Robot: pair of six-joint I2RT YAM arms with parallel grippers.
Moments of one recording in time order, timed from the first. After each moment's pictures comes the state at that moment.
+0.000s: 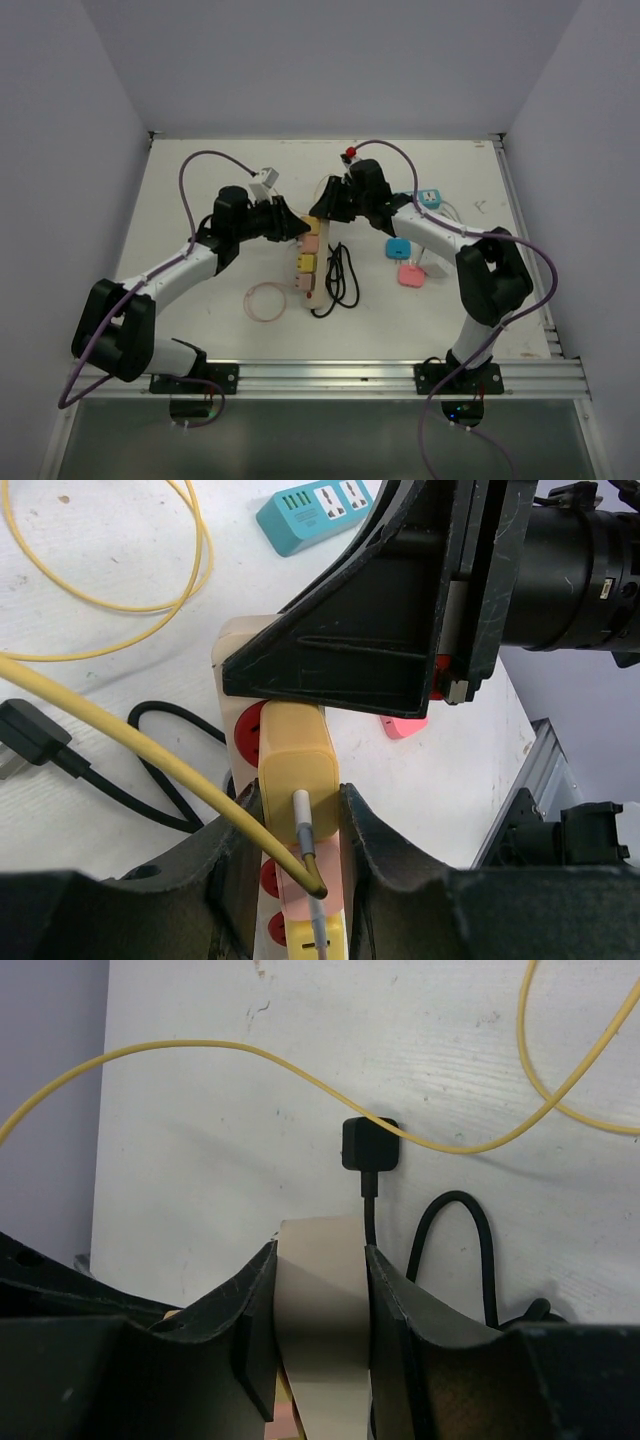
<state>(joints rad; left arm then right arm) -0.39 1.38 0.78 0.22 0.54 -0.54 0.57 1.77 1.25 -0.08 -0.25 0.69</state>
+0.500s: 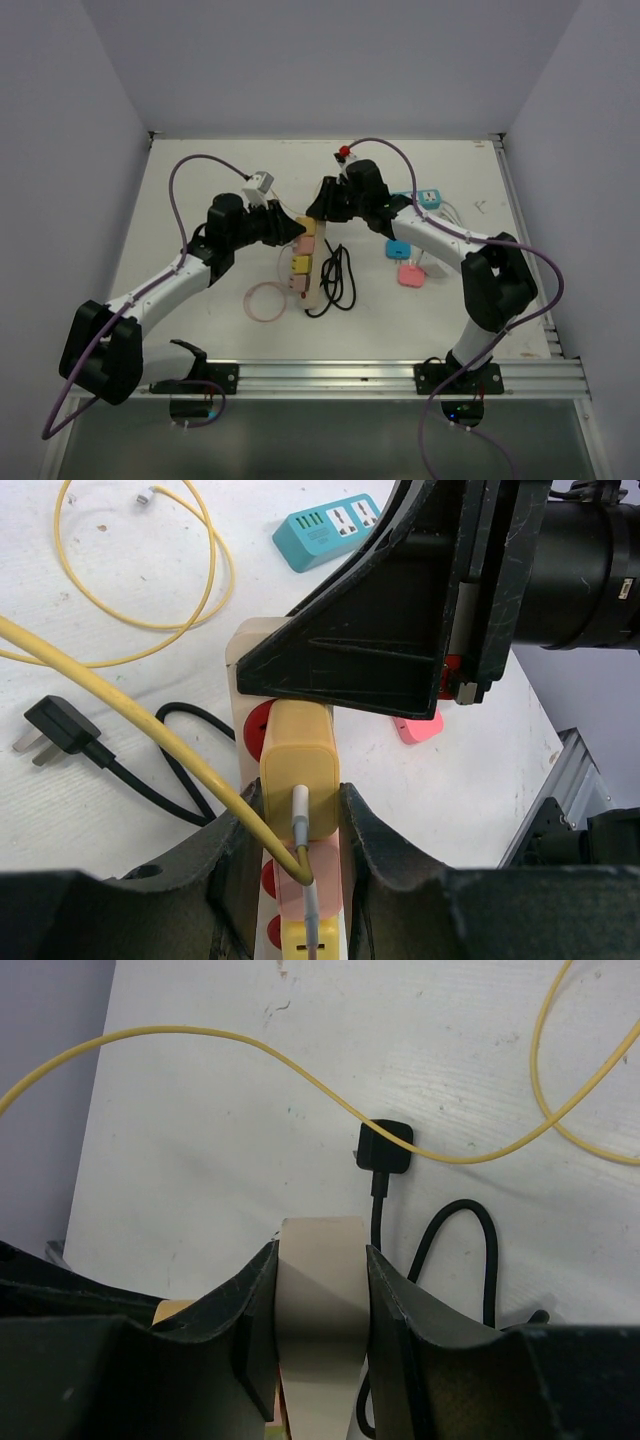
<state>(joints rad) -0.42 1.25 0.72 0.19 0.42 -0.50 0.60 1.73 1.25 -0.09 -0.20 0.60</state>
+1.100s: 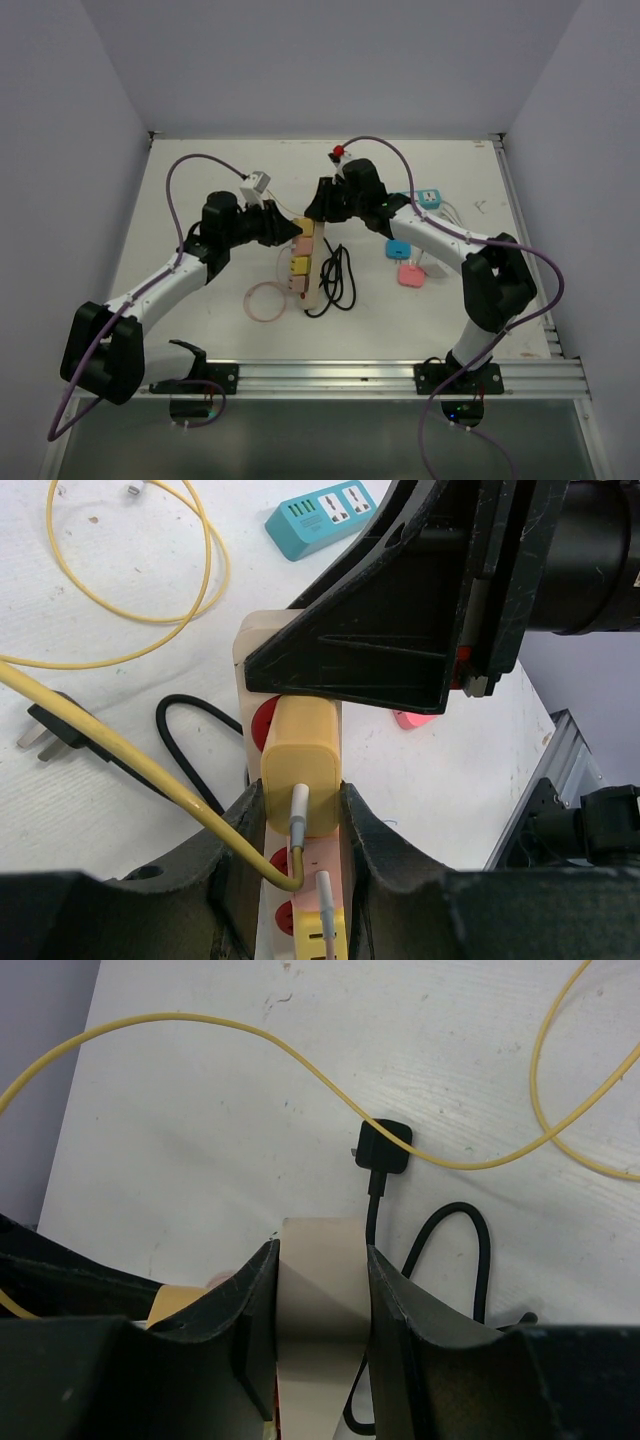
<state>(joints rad) -0.37 1.25 0.72 0.16 0.51 -0.46 0.61 1.73 1.28 -0.13 -0.17 0.52</state>
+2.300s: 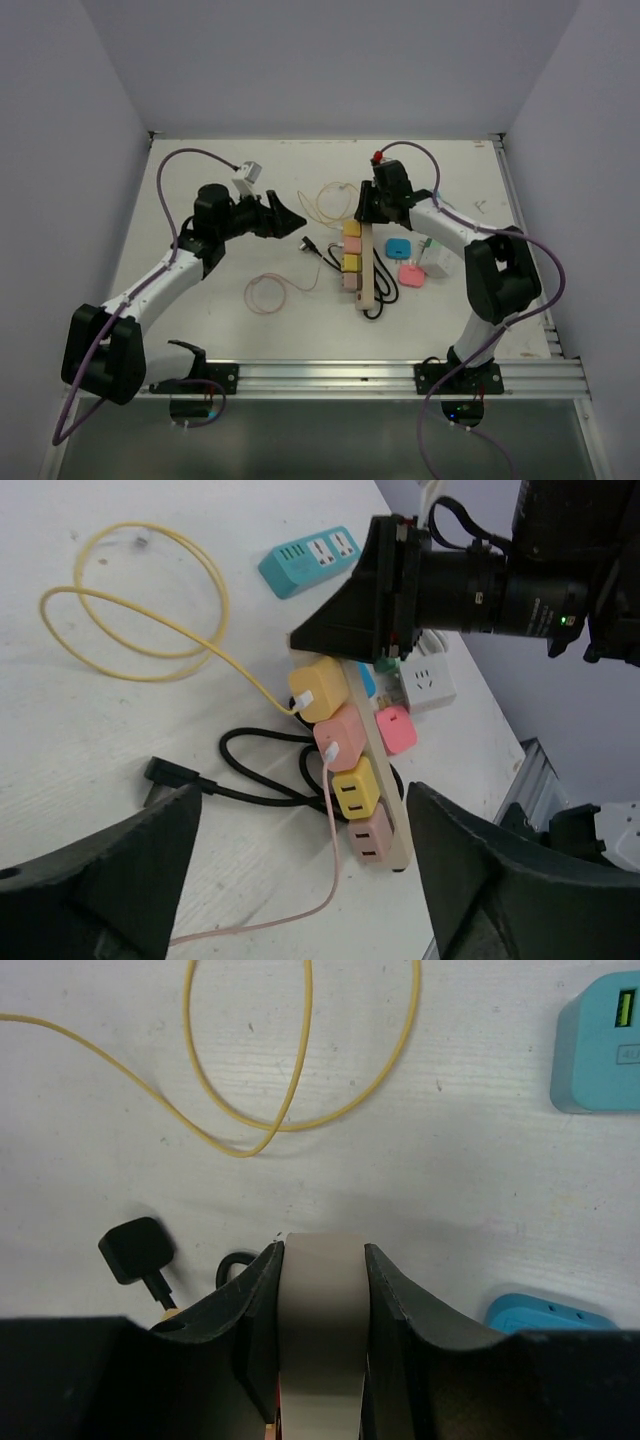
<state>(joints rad) -0.28 1.24 0.76 0.17 0.57 -0.52 0.43 1.77 1.23 -0.28 0.00 0.44</state>
